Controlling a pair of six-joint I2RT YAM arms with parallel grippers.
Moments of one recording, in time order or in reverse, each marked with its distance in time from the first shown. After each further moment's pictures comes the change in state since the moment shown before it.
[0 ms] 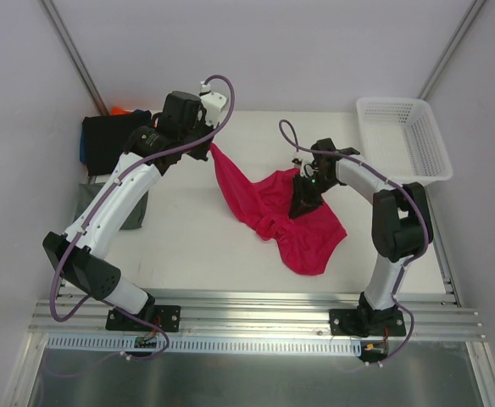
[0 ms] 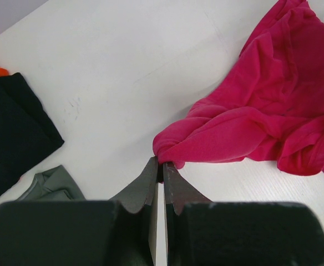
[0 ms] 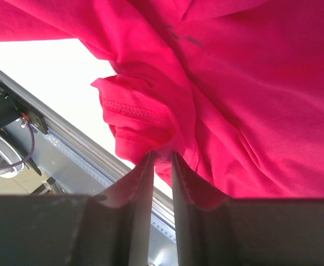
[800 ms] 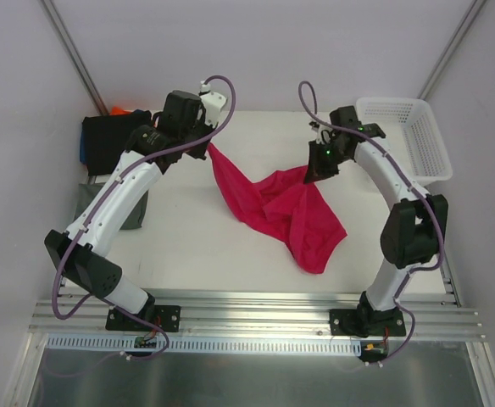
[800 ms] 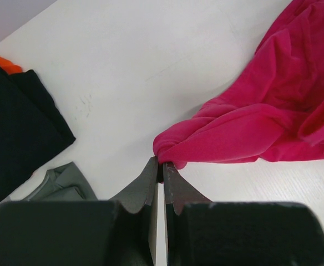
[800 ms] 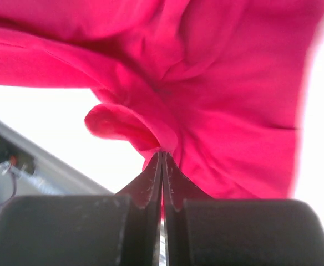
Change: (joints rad) left arm 0.006 0.008 0.000 0.002 -0.034 0.022; right arm -0.055 -0.050 0.237 -0.069 0.143 -0.031
